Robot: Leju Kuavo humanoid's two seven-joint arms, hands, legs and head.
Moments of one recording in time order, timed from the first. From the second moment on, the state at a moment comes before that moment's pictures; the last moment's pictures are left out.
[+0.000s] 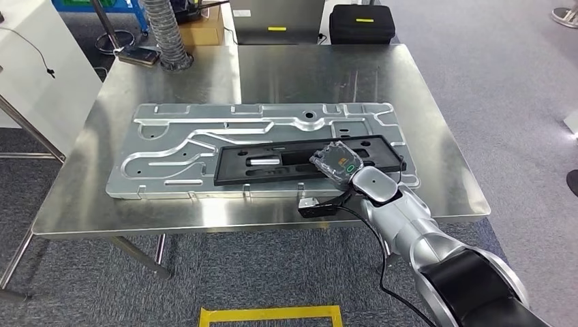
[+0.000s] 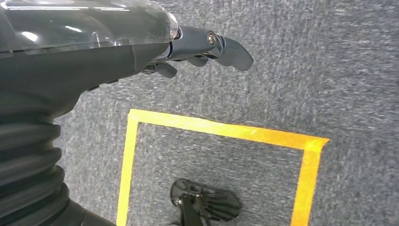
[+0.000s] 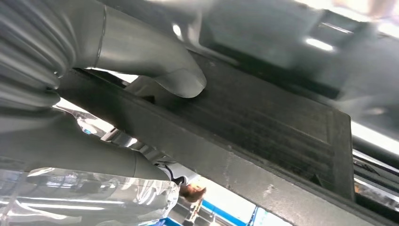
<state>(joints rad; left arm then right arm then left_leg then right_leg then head) -0.09 -0.05 1.25 -0.21 -1.03 -0.06 -0.34 -0.91 -0.03 0.45 -0.30 1.45 -0.42 -0.39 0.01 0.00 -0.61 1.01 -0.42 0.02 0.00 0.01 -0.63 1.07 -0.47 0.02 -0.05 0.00</state>
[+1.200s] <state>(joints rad) -0.08 -0.08 1.32 -0.21 -0.93 -0.05 -0.39 -0.34 -0.11 -0.31 -1.79 0.33 -0.51 -0.68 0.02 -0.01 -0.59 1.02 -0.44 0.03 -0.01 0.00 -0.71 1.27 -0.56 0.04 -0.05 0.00</state>
